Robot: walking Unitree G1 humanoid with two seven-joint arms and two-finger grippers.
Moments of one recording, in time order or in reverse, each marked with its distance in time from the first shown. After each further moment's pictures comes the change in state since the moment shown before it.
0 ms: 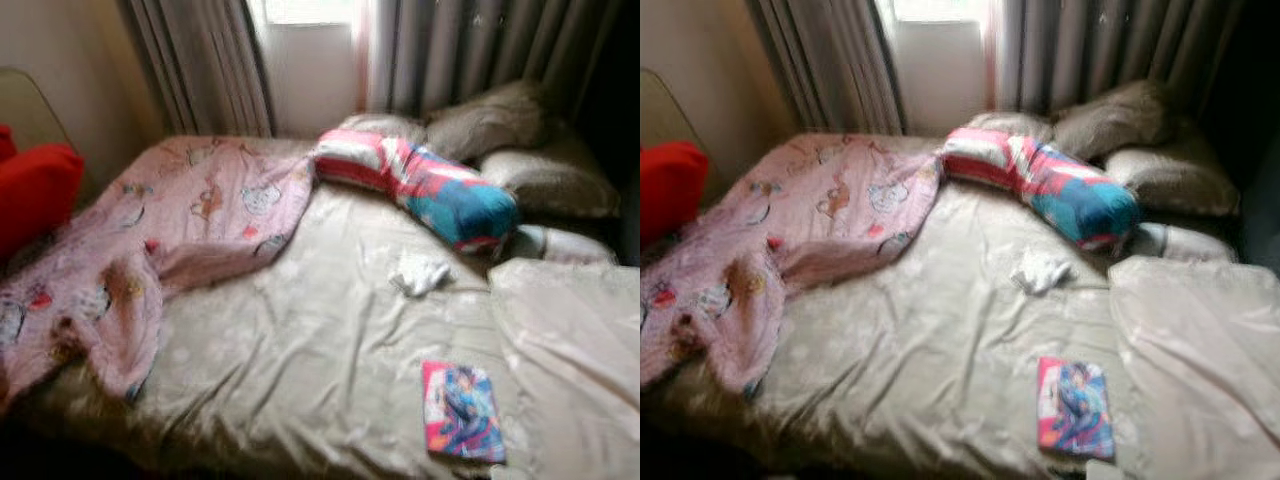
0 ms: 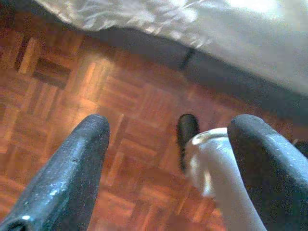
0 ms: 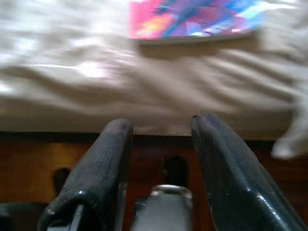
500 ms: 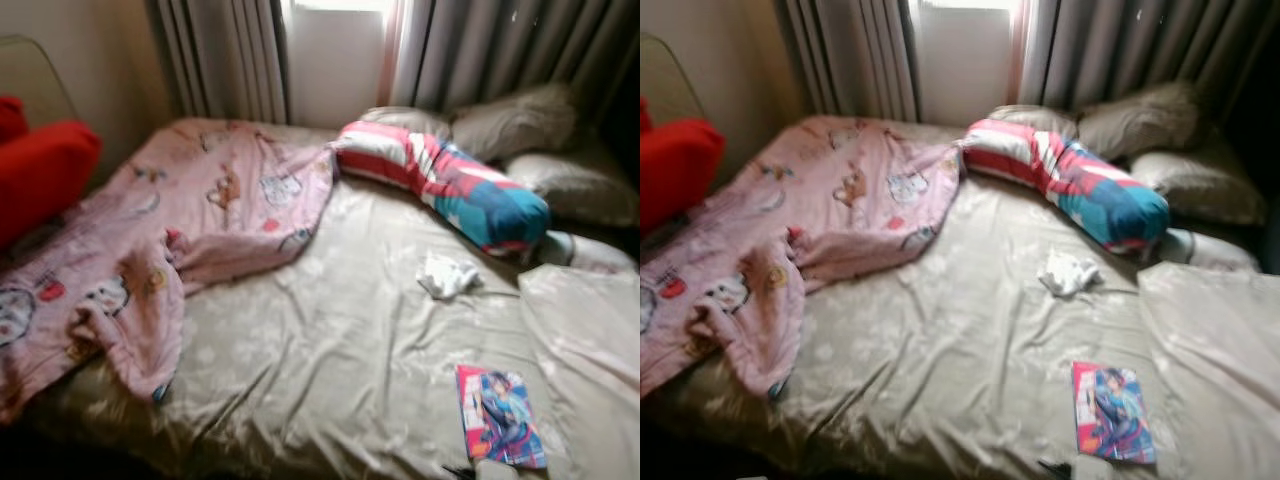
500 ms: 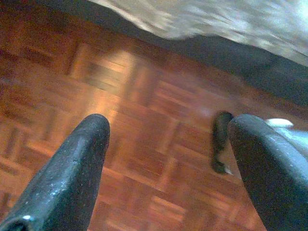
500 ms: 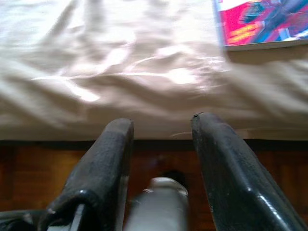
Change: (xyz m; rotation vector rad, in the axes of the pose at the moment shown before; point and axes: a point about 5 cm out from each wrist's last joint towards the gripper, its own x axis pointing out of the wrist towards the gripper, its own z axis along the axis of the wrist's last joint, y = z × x) left arm -0.012 0.055 -0.010 0.009 0.021 0.069; right arm 0.000 0.001 0.001 0.005 -0.006 0.003
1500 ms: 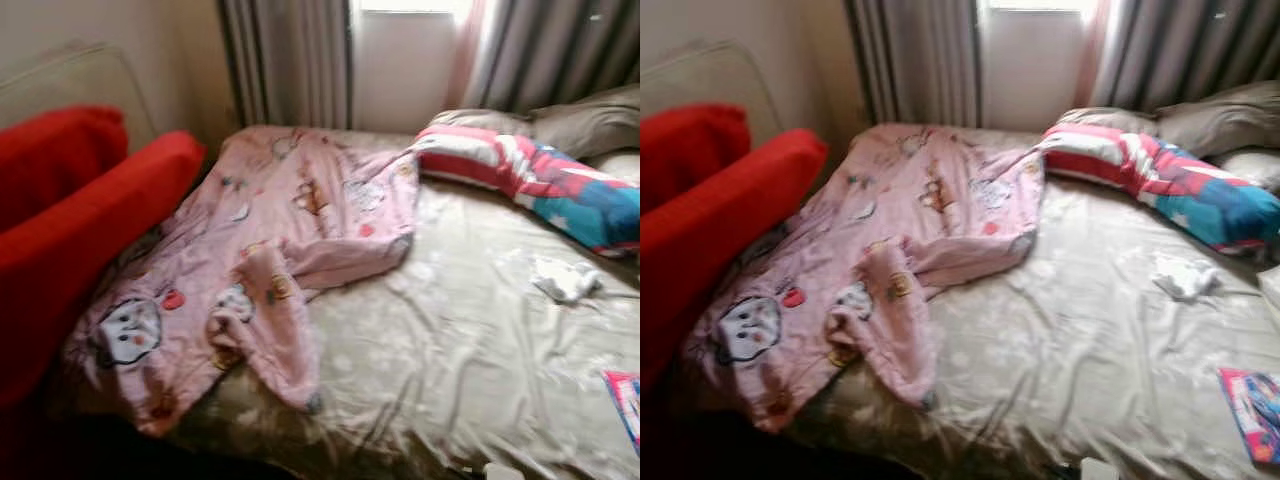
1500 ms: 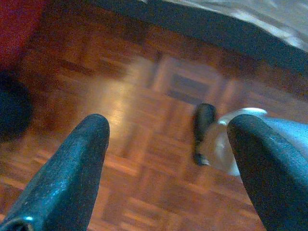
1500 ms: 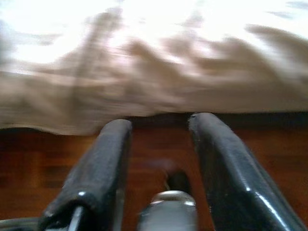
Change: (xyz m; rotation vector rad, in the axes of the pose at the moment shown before) left arm 0.002 -0.038 -0.009 0.010 0.016 -0.047; right arm 0.001 0.004 0.003 0.019 -0.020 0.014
